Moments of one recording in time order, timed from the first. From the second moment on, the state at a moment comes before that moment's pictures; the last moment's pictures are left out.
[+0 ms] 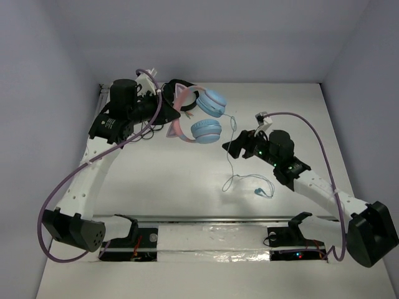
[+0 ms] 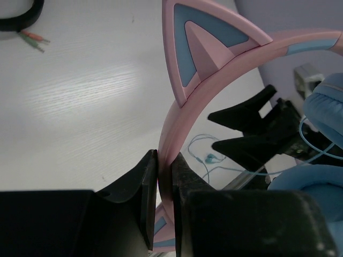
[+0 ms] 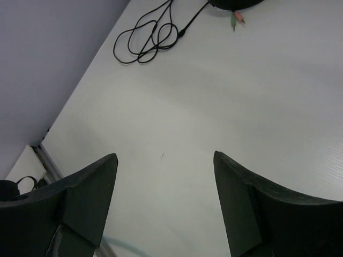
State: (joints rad) left arm -0.30 1.25 1.41 -0.63 0.44 -0.44; right arm 0.53 1.08 0.63 0.27 -0.26 0.51
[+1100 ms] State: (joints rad) left arm -0.30 1.34 1.65 -0.54 0.52 -0.56; right arm 0.53 0.83 0.60 0.36 -0.25 0.57
